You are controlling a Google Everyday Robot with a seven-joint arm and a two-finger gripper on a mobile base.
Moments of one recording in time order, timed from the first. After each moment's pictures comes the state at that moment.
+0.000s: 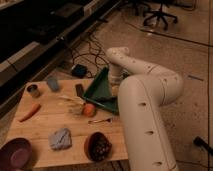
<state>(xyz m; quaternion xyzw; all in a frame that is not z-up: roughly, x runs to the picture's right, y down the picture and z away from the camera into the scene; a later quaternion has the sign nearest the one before) 0.051 0.025 0.901 -0.43 -0.09 -0.08 0.89</state>
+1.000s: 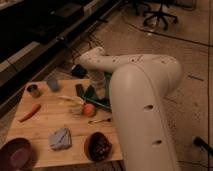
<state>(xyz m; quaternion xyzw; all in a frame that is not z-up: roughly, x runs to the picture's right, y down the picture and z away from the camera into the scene) -0.033 0.029 0.845 -0.36 -0.04 -0.21 0.91</state>
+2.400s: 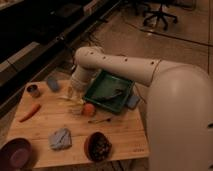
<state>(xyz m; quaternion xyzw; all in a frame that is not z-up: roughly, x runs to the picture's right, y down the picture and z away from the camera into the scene) -0.175 0.044 0.723 -0.22 -0.40 -0.41 0.79</state>
